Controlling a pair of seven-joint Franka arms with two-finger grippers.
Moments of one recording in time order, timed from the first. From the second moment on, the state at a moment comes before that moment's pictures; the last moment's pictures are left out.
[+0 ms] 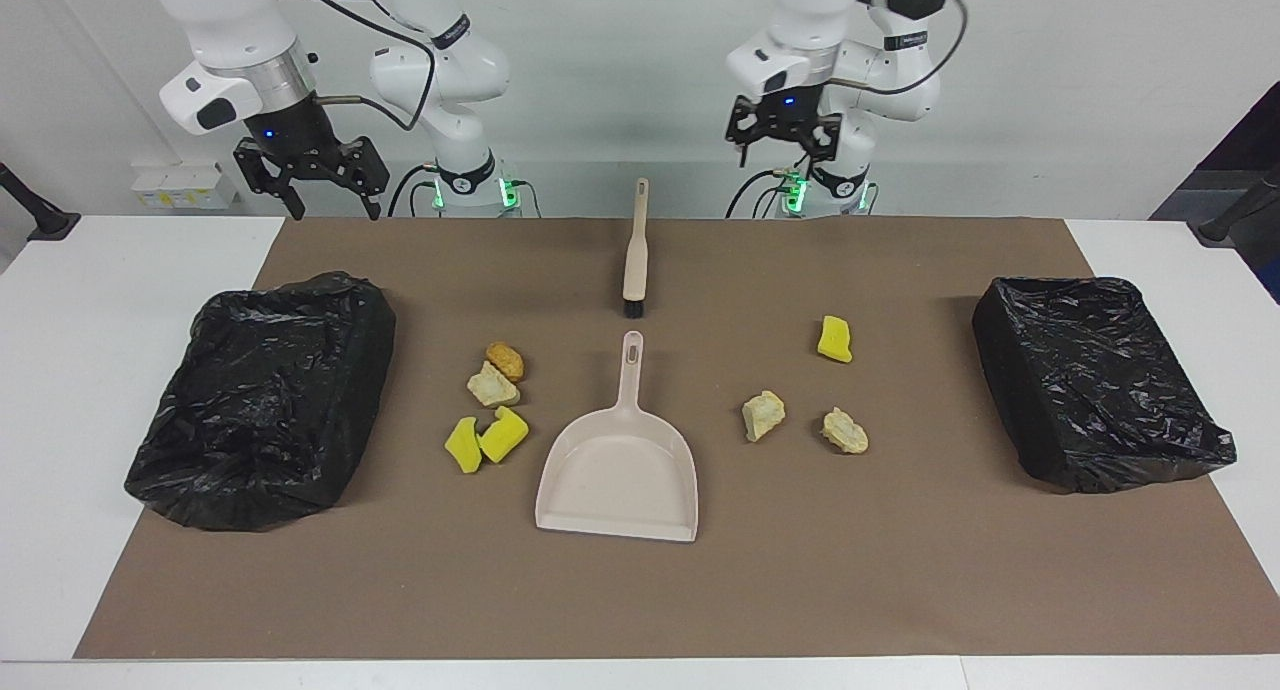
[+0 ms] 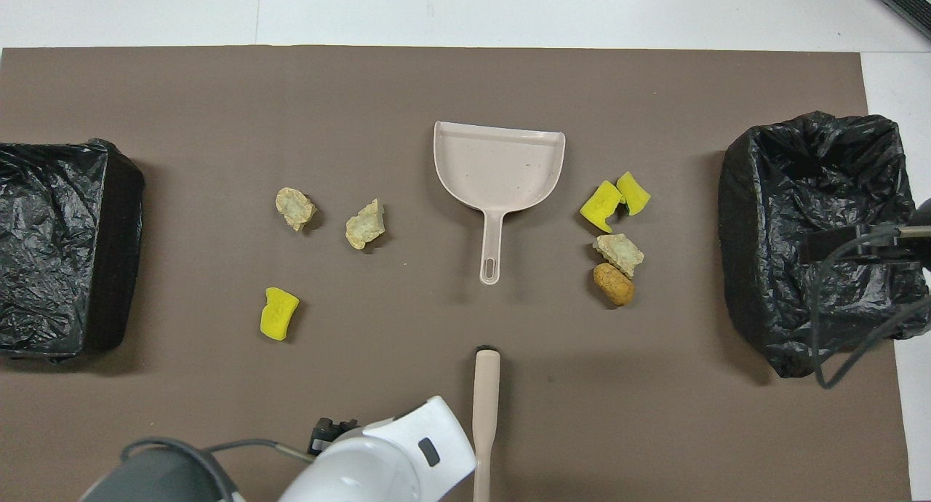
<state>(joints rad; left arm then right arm) -0.85 -0.33 -0.05 -2.17 -0.02 1.81 -0.56 0.11 -0.13 -0.11 -1.72 0.00 1.59 0.03</state>
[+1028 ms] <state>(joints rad) -1.15 -0.10 -0.05 -2.34 -0.03 2.22 -0.84 0.11 -0.13 -0.11 -1.73 0.00 1.59 0.02</state>
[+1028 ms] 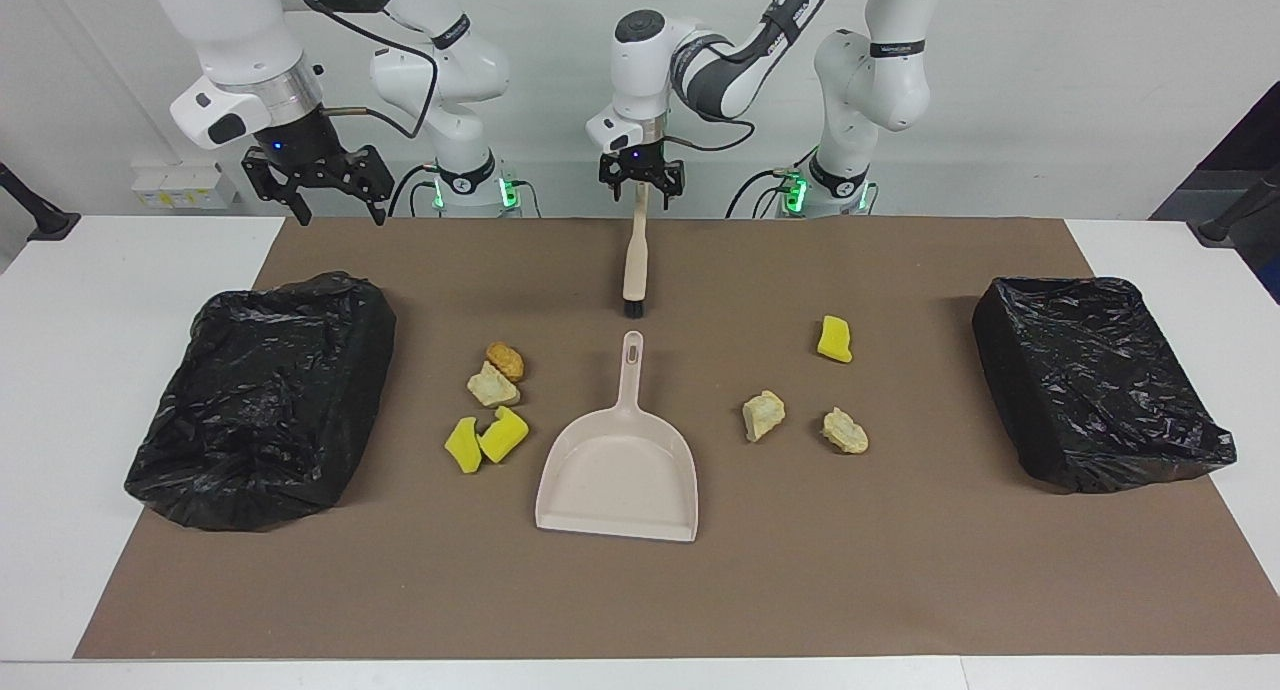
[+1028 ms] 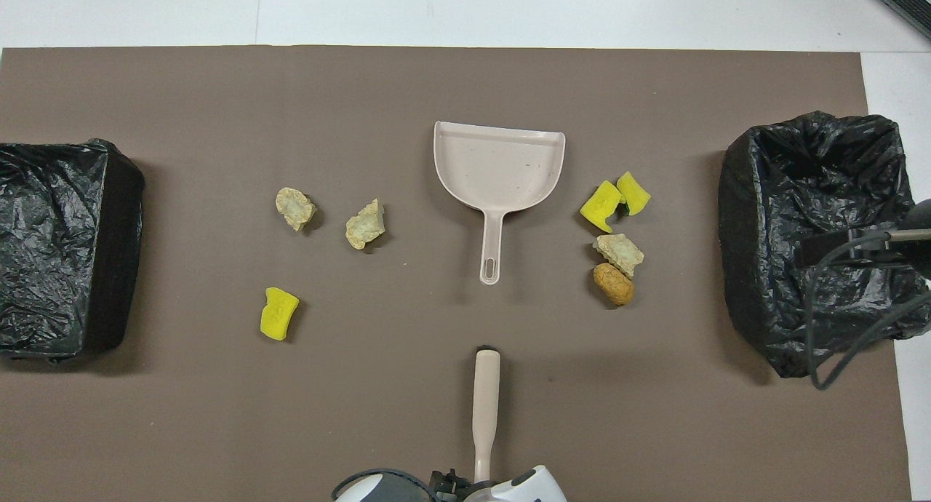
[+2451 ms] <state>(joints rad) -1.17 -0.07 -0.03 -2.34 -0.10 2.16 -0.88 0.11 -0.13 -0.11 -1.73 0.00 1.59 0.02</state>
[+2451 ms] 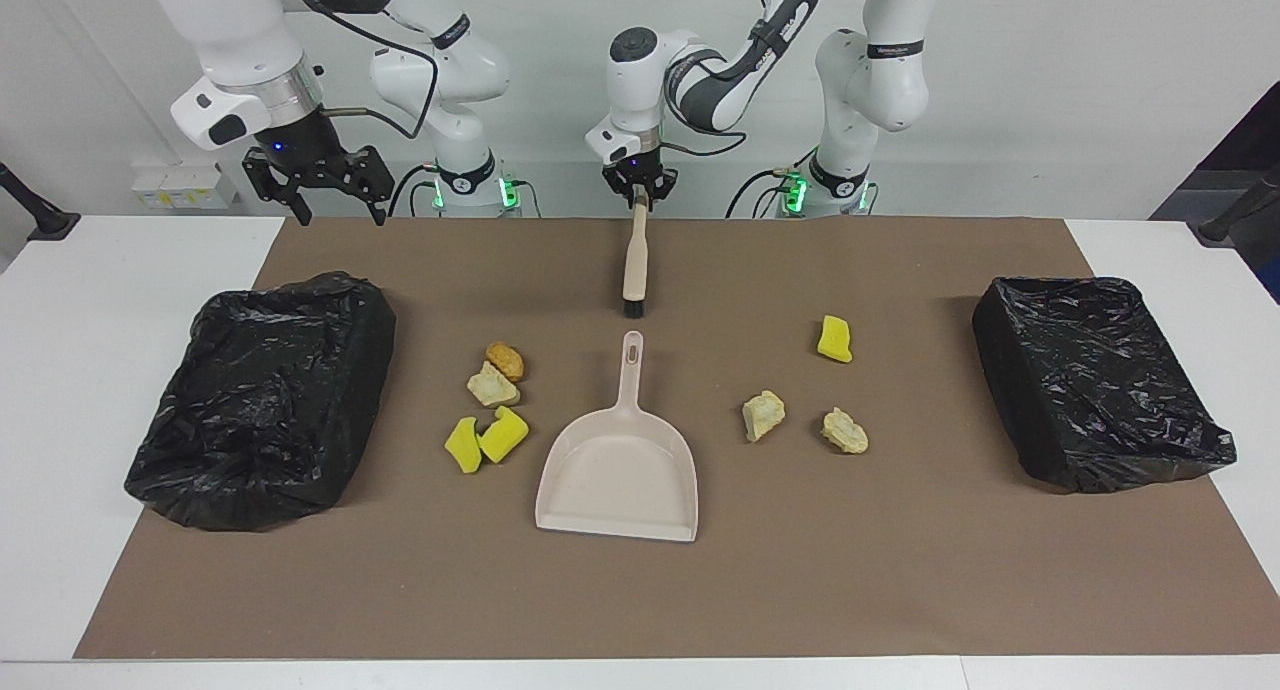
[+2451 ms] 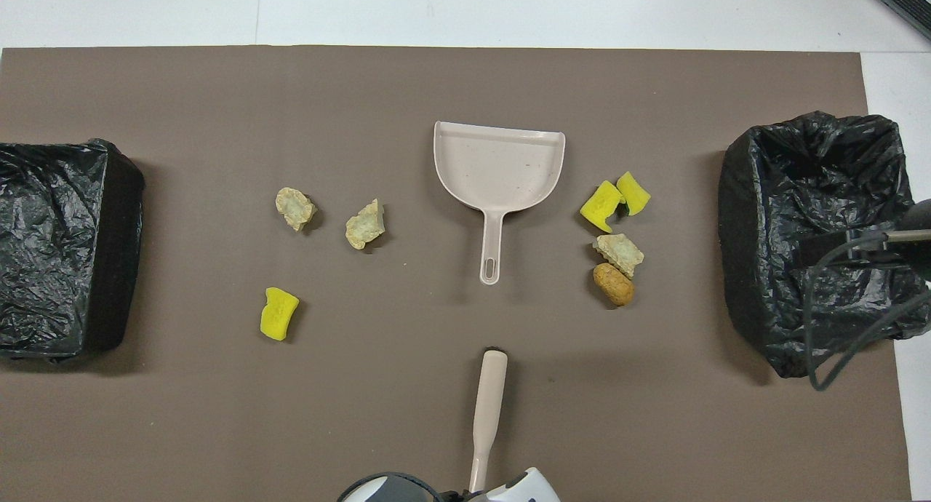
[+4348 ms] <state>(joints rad) -0.44 -0.28 -0.02 -2.44 -0.02 1.85 -0.89 0.51 0.43 -0.01 -1.68 0.06 2.14 0.67</state>
